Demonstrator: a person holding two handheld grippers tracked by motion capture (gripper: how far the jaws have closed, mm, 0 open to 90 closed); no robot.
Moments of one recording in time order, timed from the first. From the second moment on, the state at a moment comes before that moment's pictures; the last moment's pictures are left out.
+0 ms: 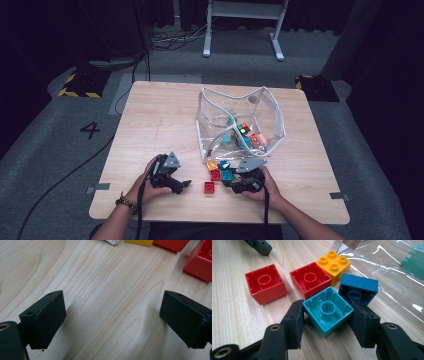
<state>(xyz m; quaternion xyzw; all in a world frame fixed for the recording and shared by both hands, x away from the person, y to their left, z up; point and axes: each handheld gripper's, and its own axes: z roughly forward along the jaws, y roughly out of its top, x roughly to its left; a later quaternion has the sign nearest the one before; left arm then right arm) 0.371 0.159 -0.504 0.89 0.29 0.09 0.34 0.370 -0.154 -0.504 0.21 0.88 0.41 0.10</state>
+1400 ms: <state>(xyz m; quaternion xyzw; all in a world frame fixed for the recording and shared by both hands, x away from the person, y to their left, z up) 0.371 0.159 -0.504 0.89 0.29 0.09 0.34 0.373 -0.330 -0.432 0.32 0.82 0.43 0.21</state>
